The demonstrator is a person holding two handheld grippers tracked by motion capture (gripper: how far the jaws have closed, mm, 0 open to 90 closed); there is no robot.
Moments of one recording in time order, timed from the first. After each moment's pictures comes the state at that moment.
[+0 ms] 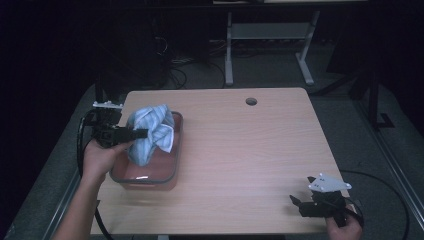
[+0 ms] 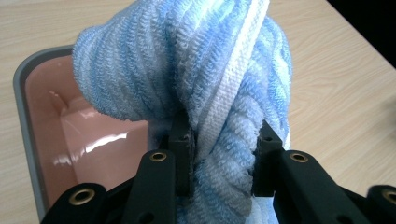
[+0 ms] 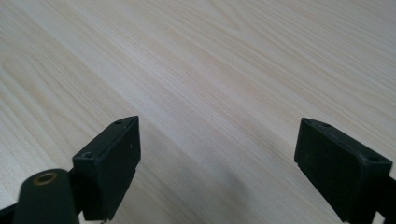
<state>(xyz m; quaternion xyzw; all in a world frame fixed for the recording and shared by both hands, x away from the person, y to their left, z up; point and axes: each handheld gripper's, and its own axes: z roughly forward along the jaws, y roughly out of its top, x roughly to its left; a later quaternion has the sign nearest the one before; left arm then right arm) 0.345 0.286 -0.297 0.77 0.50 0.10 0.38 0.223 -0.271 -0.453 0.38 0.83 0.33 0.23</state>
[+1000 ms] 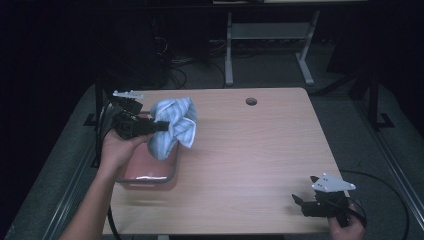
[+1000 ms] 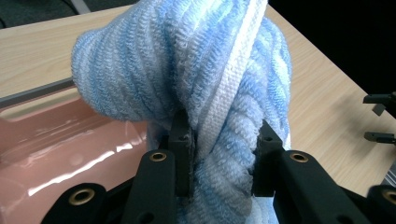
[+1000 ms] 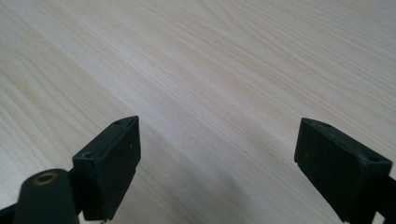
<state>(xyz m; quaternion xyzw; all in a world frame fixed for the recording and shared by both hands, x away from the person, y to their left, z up) 0.350 0.231 -0.274 0.79 0.44 0.08 0.41 0.222 -0.277 -0.451 0.39 0.83 0.33 0.24</state>
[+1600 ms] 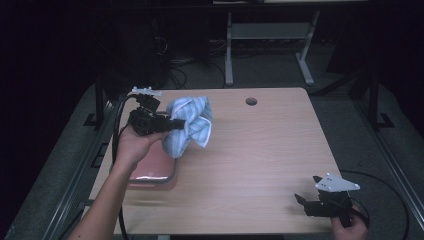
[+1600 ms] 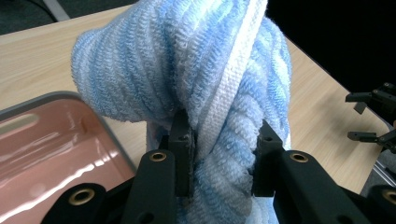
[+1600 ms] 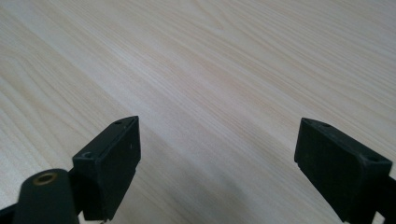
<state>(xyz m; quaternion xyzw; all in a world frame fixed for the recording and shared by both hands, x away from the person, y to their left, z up) 0.358 0.192 -0.270 0.81 0.41 0.06 0.41 0.221 -0.284 -0.451 0.39 0.82 0.34 0.24</state>
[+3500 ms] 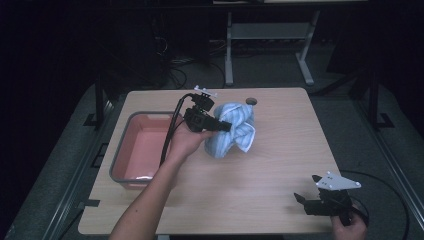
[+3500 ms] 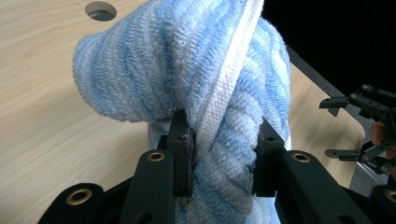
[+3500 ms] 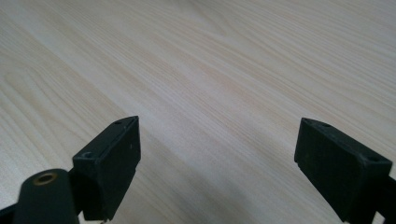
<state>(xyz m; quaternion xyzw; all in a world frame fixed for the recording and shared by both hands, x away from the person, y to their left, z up) 0.394 0.081 -0.305 0.84 0.37 0.00 0.40 0.224 -0.285 -0.449 0.40 0.82 0.35 0.23</state>
